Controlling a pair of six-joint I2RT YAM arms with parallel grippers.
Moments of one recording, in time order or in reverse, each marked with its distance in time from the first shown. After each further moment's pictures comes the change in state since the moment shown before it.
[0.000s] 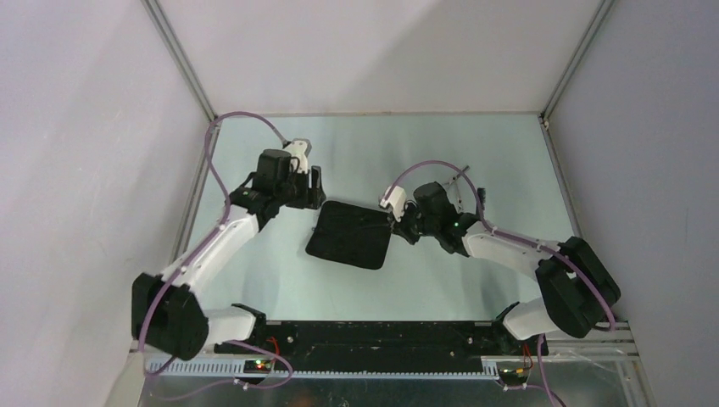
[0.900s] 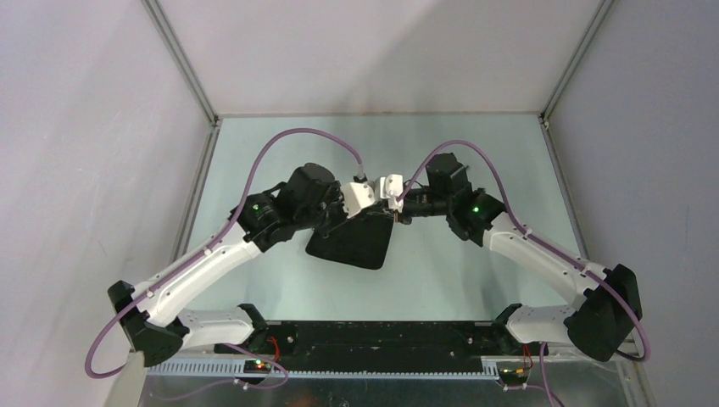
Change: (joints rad) left arm -0.485 -0.037 0.264 -0.359 -0.059 0.585; right arm 0.035 -0.144 0.277 -0.116 -0.394 -0.293
